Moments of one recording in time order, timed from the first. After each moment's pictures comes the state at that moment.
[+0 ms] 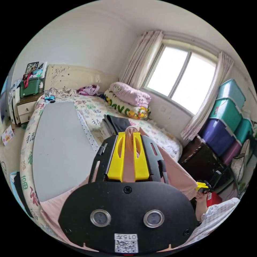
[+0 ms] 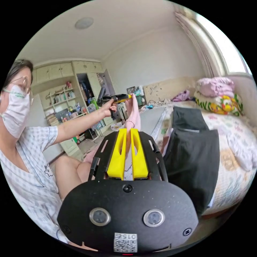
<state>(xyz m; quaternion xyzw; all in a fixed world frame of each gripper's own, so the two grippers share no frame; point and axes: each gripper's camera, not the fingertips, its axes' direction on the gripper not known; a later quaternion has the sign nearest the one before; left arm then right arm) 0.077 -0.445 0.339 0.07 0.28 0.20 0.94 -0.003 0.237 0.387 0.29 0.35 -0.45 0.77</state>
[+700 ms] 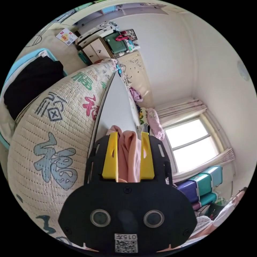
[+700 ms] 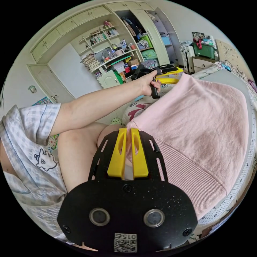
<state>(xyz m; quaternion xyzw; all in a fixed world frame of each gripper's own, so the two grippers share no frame) -0.403 -0.258 0.430 0.04 0.35 -0.22 0.91 0.060 0.124 0.768 -0.15 0.29 -0.44 0.84</state>
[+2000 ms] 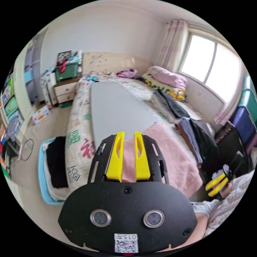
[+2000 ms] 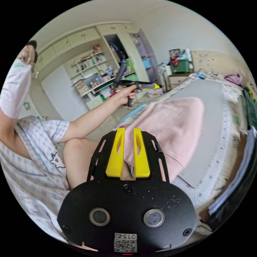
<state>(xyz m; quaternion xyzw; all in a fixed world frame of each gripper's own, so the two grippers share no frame) -0.178 -0.340 0.366 0.02 0.10 0.18 0.98 0.009 0.136 0.660 0.03 0.30 -0.45 0.84</state>
